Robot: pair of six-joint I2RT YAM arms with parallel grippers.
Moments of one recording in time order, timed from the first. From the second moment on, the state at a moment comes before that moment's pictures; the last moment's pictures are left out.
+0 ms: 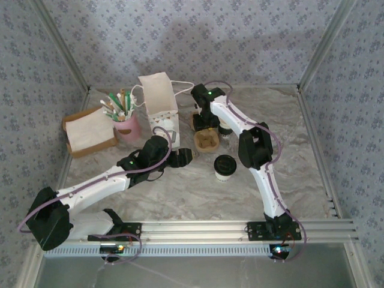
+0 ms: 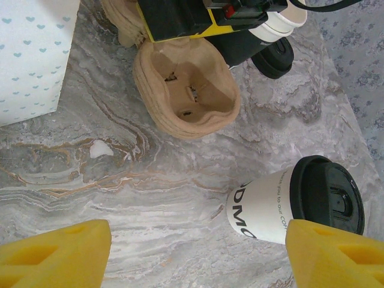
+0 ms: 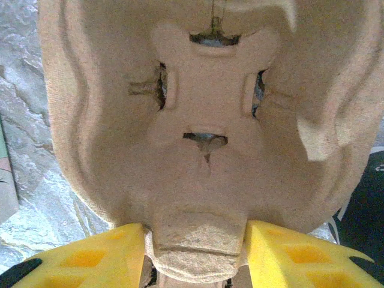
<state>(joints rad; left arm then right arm) -0.81 1.19 0.74 -0.15 0.01 -0.72 0.53 2.37 2.22 -1.22 0.01 0.26</state>
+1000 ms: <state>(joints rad) -0.81 1.19 0.74 -0.15 0.01 -0.72 0.48 2.28 2.08 -1.26 0.08 0.26</state>
